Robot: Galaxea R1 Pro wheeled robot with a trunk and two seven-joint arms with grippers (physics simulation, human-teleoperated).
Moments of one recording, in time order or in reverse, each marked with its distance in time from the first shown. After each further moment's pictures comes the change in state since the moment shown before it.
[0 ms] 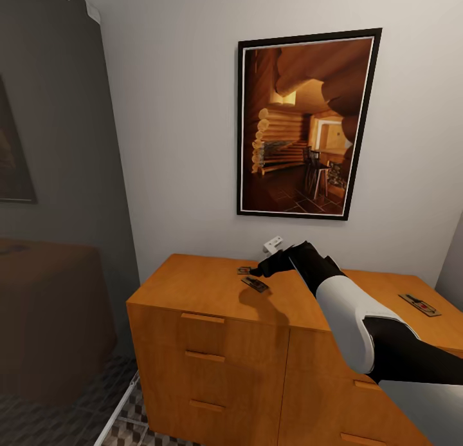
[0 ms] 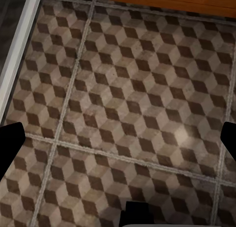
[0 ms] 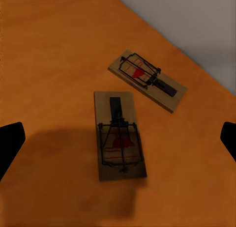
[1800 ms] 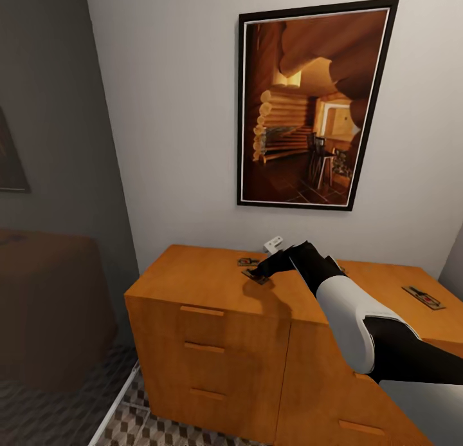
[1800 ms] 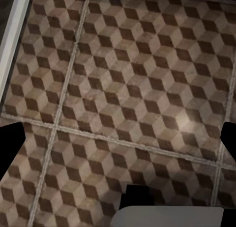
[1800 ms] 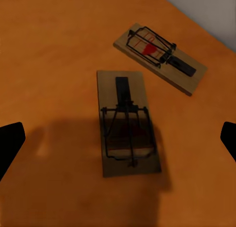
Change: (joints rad) left arm 0.000 0.000 0.000 0.000 0.000 0.000 0.000; right arm 0.000 -0.002 -0.001 0.000 -0.001 -0.001 0.008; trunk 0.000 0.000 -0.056
